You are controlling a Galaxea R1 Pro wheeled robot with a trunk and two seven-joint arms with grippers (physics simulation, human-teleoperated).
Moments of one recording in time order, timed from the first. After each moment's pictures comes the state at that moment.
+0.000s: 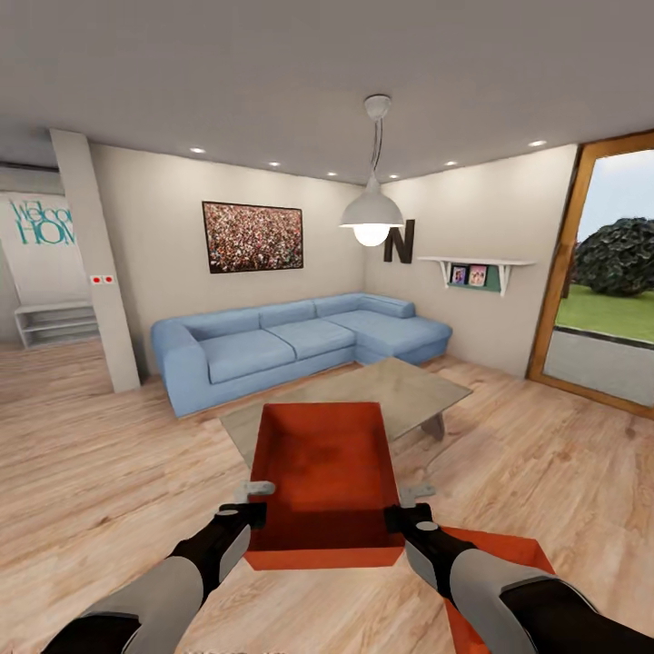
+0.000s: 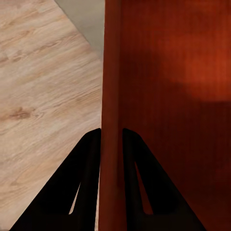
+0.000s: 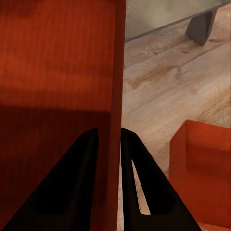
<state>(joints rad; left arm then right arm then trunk) -0.74 -0.11 -0.02 -0.24 0.03 0.14 0.19 -0.83 0.11 0.16 0.02 -0.06 -0.13 -0.13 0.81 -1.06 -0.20</state>
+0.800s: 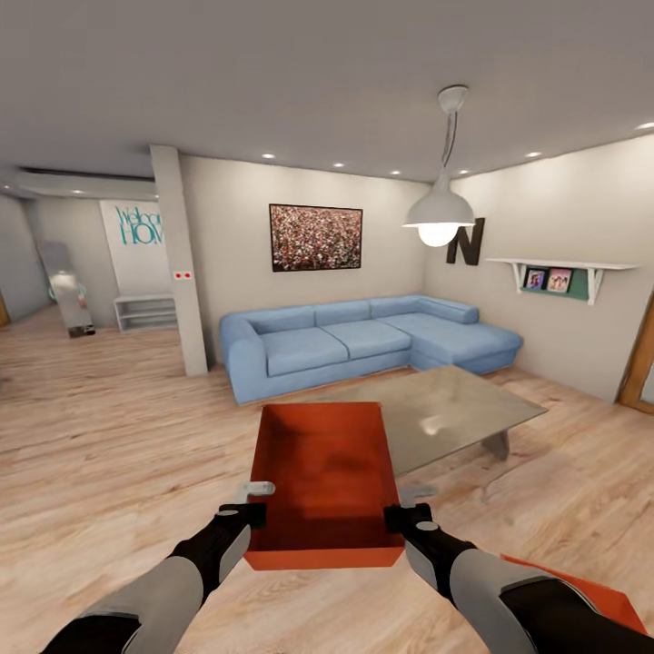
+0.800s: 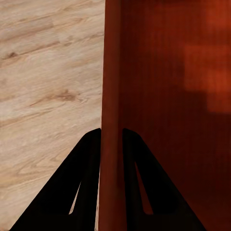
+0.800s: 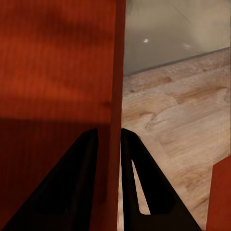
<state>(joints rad) -0.74 -0.11 -0.02 -0.24 0.03 0.14 0.19 -0.83 0.11 0.16 0.02 -0.06 -0.13 -0.13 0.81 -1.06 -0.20</state>
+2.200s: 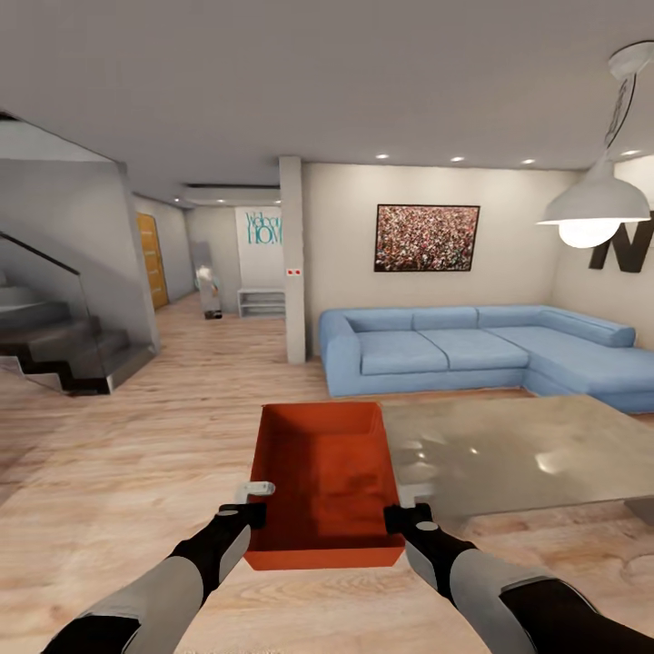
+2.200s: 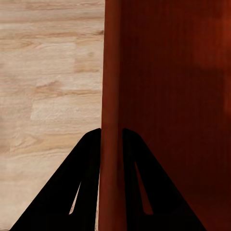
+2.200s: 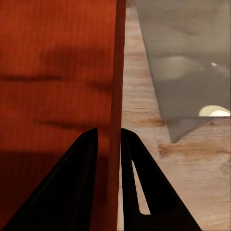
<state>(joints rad) -0.74 -0.11 -0.02 -0.23 0.03 0.14 0.19 -0.83 0.11 0.16 0.02 -0.06 -0.13 -0.13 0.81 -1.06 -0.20</state>
